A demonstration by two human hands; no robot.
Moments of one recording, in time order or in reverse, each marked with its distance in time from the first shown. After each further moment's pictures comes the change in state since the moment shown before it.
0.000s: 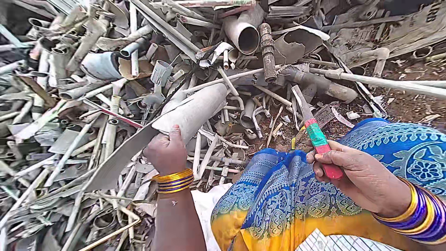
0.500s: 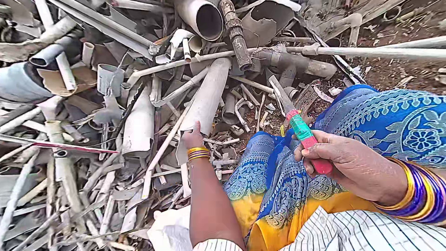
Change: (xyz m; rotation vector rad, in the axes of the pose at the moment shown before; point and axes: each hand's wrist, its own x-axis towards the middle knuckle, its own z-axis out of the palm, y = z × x) left_hand 0.020 -0.023 0.200 -0.441 -0.254 -0.422; right_hand 0.015 0.000 0.001 -0.066 0.031 0.092
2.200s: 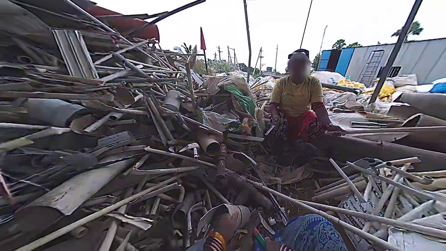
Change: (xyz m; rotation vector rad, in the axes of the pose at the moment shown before) left_hand -0.191 0.089 0.014 0.168 -0.963 0.376; right_hand 0.027 0.039 -0.058 -1.661 0.206 0.102
